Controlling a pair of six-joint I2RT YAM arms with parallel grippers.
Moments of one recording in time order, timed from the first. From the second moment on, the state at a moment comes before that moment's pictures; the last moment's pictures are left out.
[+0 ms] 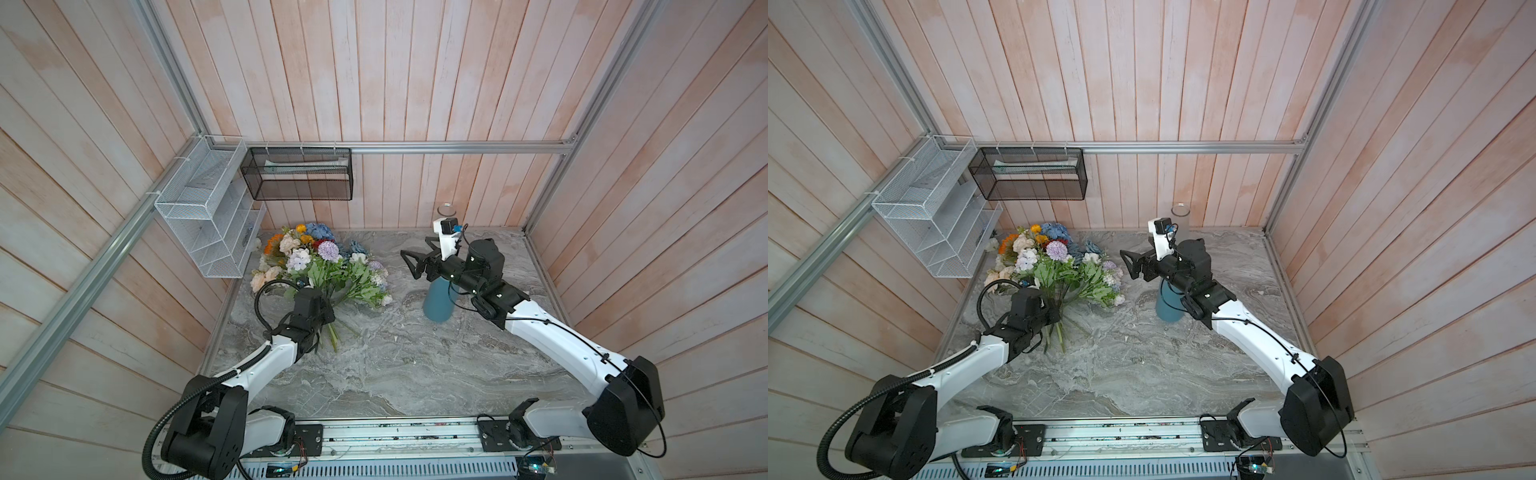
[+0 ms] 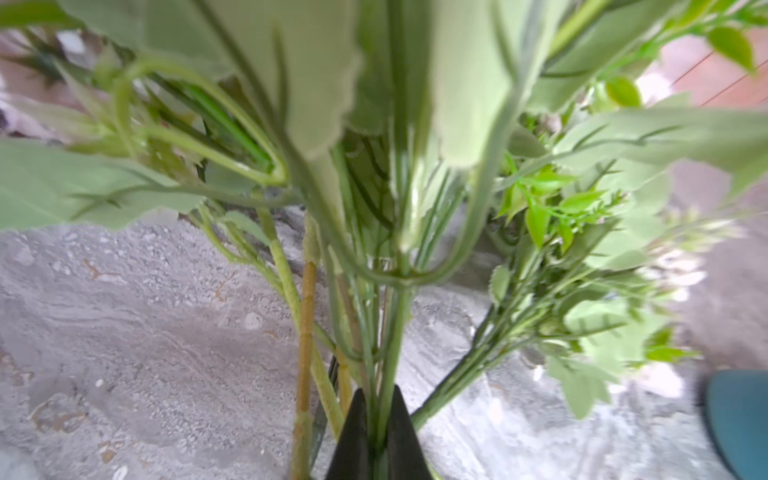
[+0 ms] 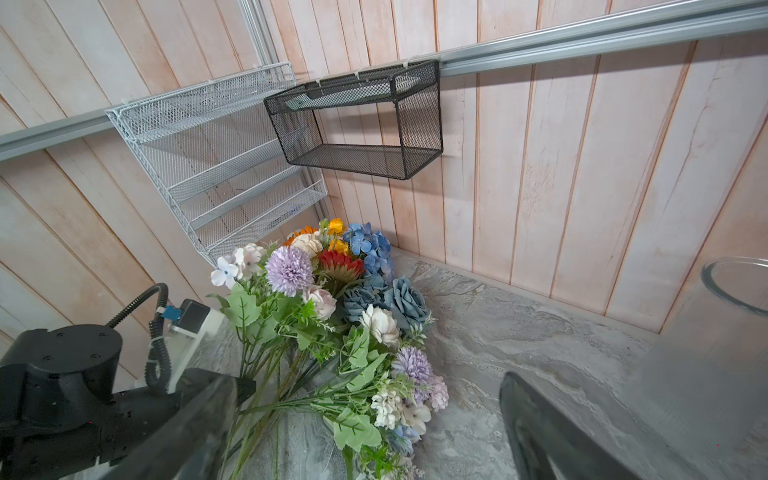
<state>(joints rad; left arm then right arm) -0.29 1.23 0.57 0.01 -0.15 -0.49 0.59 1.34 1.07 0.17 -0.22 0.21</state>
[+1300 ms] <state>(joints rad) -0.47 1.36 0.57 0.25 0.02 -0.33 0.61 1.35 1.07 0.16 -0.19 0.18</state>
